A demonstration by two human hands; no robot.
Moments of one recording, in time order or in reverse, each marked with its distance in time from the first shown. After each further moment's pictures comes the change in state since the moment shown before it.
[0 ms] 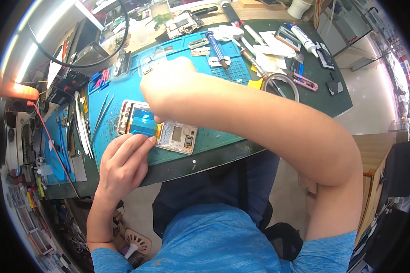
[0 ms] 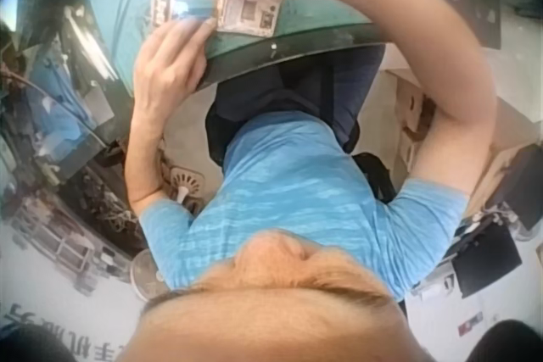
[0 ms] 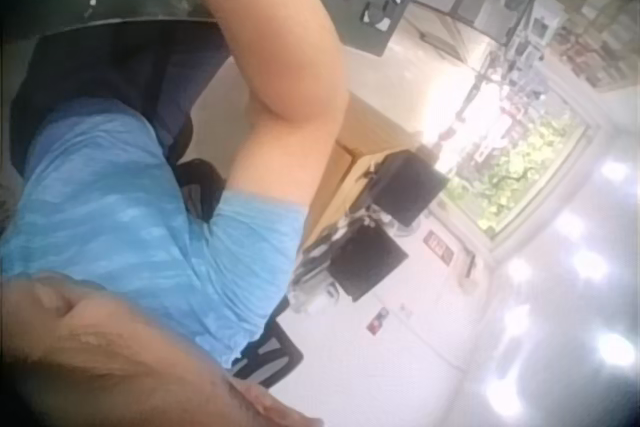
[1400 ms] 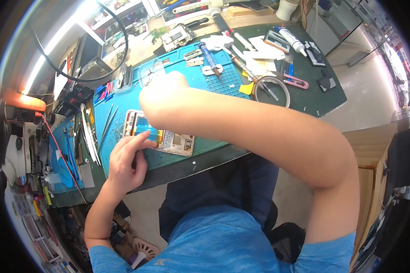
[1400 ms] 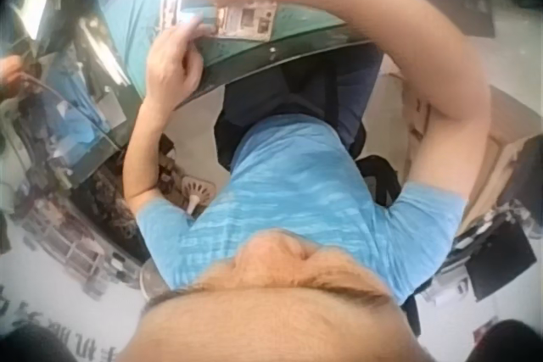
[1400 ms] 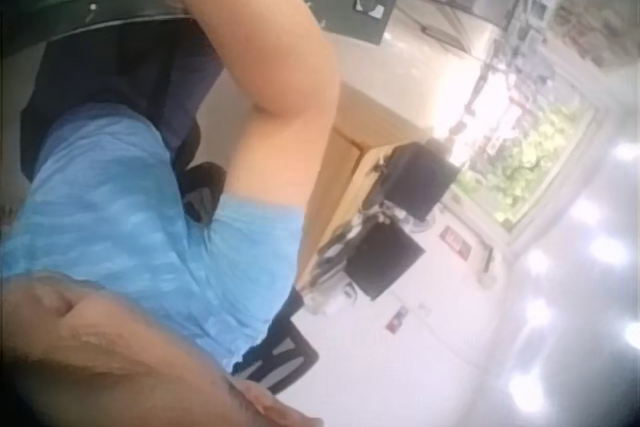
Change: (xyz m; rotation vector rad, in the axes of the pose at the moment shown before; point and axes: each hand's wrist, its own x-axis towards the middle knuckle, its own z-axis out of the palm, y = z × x) left_hand 0.004 -0.018 0.011 -0.305 0.117 0.019; right_hand -0.006 -0.012 -0.002 -0.001 0.082 0.032
